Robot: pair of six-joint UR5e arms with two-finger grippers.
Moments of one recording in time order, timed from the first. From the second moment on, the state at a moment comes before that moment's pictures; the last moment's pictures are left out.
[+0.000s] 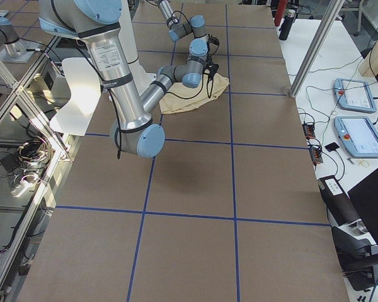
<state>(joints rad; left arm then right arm) -0.53 -1.93 -1.63 -2.21 -1.72 -1.70 0.61 -1.11 1.83 -1.06 2.13 1.83</state>
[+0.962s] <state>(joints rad) -0.57 -2.04 -1.64 -2.11 -1.73 -1.70 0.64 -1.15 1.86 -1.06 2.14 1.83</state>
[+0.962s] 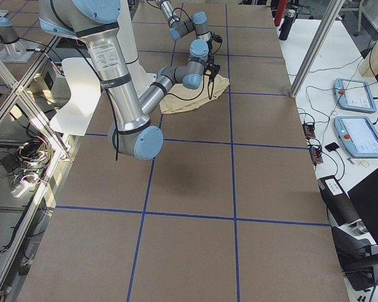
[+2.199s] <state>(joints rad) -0.72 -2.42 -1.08 -2.31 -1.68 -1.70 0.67 -1.17 1.87 -1.06 2.13 1.83</state>
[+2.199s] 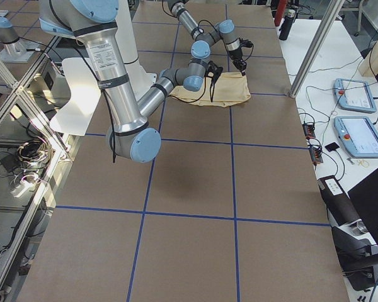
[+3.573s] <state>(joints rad) -0.80 -2.15 -1.42 -2.31 -1.77 -1.55 0.56 -1.13 1.85 -1.13 1.92 1.61</state>
